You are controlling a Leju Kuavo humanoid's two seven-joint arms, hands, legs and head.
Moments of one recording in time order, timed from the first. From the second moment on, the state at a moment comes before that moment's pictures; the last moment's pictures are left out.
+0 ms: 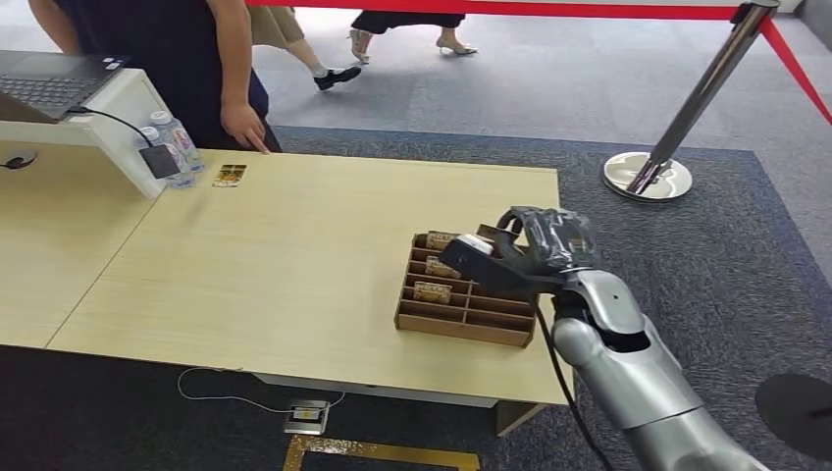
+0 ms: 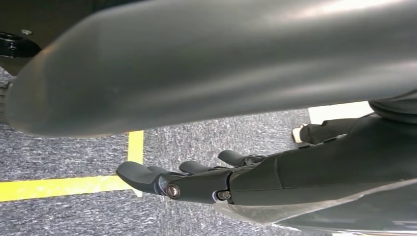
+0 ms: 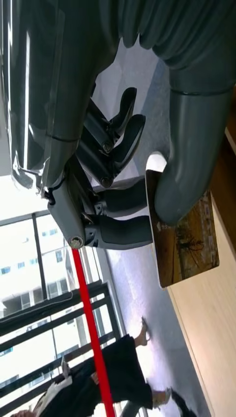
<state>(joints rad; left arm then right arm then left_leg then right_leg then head) -0.09 -0.18 1.26 -0.22 -1.22 0.06 -0.07 -0.51 0.01 0.46 -1.17 1.04 -0.14 -0.04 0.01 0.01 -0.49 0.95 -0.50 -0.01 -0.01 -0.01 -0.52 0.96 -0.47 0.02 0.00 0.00</state>
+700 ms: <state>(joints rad) -0.09 -0.18 1.29 -0.21 -1.18 0.08 -0.07 -0.60 0.00 0.47 -1.33 1.01 -0.15 -0.10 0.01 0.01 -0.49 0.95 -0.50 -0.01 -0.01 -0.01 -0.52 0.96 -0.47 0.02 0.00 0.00</state>
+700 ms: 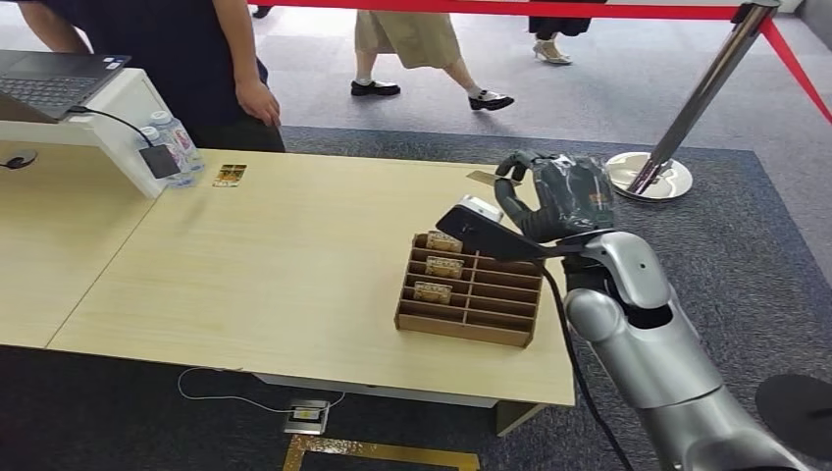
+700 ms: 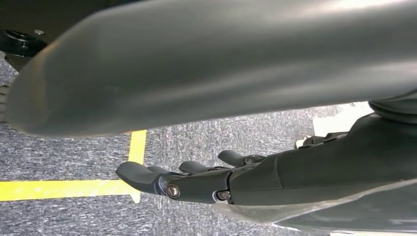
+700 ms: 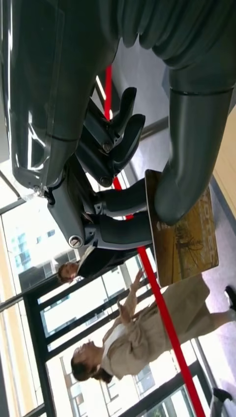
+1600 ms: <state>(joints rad) -0.09 -0.19 1.27 -0.21 -1.23 0.08 -0.06 -0.66 0.17 0.51 -1.25 1.11 -0.48 -0.17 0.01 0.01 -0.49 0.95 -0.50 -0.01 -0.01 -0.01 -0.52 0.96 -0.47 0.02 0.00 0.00</state>
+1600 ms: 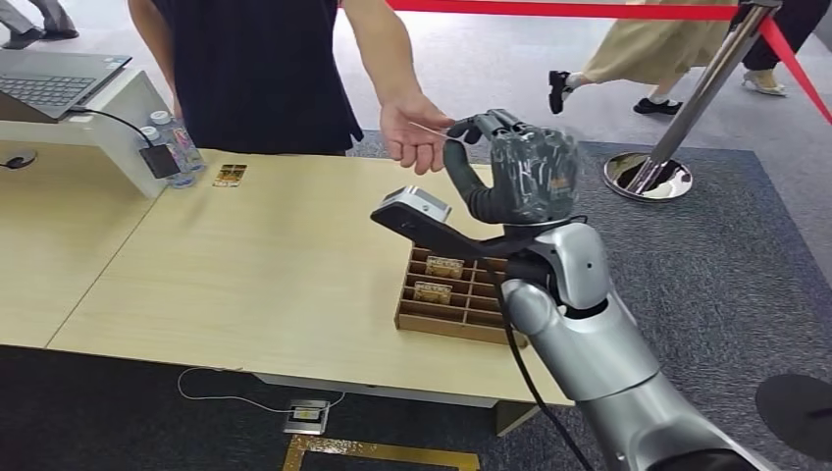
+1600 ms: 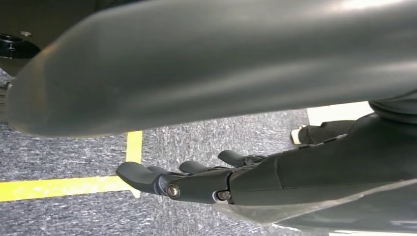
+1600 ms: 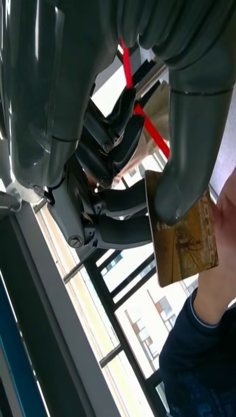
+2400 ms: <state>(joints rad) -0.09 -0.19 1.25 -0.21 -1.25 0.08 -0.05 -0.70 0.22 0.51 -1.12 1.14 -0.50 -0.17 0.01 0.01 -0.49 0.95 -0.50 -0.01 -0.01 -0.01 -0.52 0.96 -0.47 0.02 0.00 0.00</state>
